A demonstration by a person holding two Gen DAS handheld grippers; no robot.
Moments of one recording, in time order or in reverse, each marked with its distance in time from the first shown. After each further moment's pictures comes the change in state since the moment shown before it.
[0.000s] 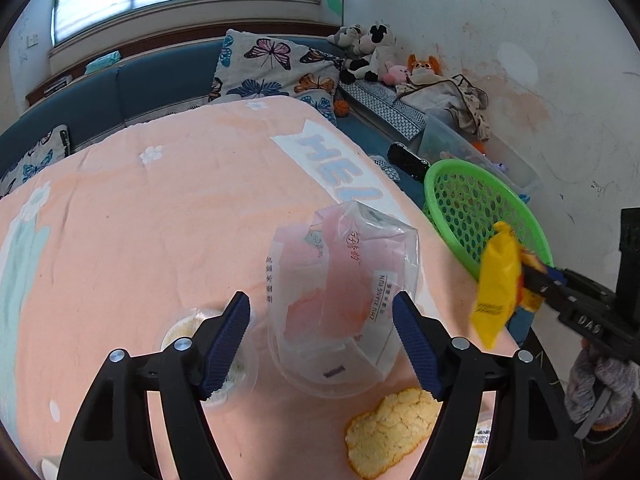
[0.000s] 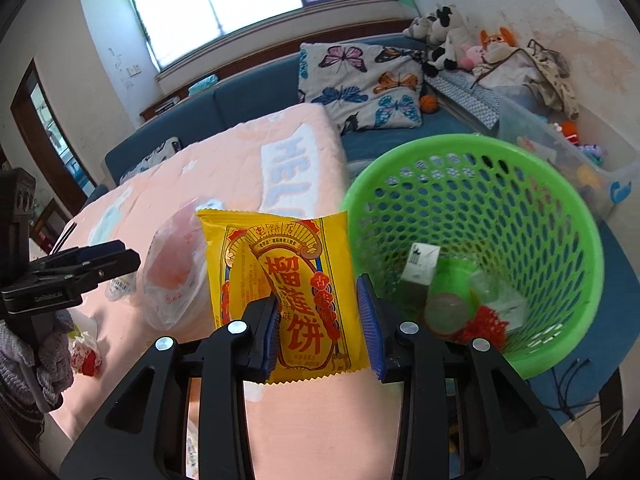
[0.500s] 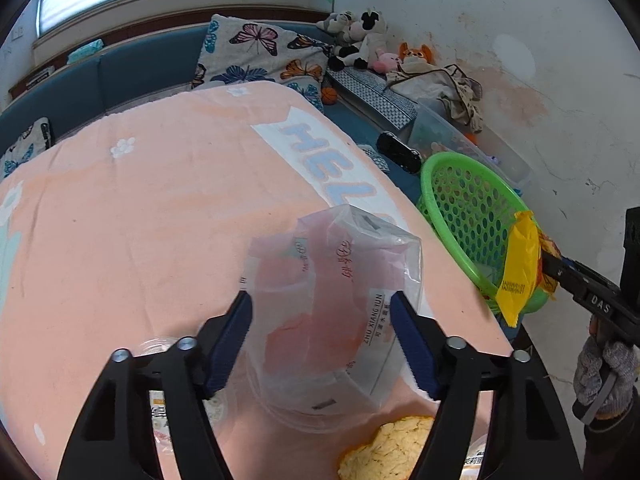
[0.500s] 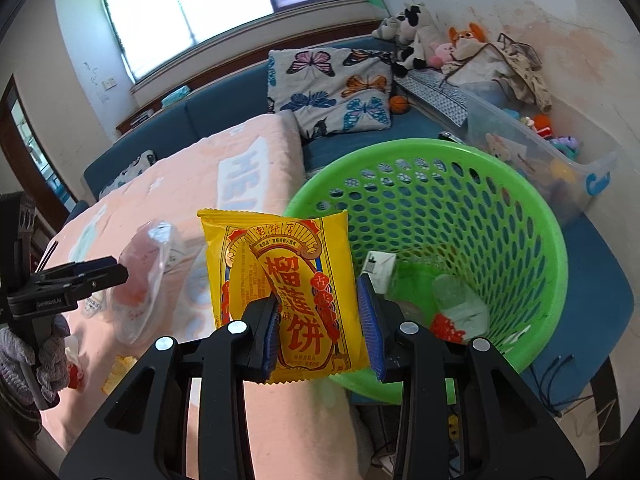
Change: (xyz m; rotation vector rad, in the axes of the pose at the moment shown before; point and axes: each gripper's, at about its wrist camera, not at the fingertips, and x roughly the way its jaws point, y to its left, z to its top) left arm 0.030 -0.001 0.011 0.002 0.052 -0.061; right arm -0.005 -0.040 0.009 0.052 -0.008 -0.068
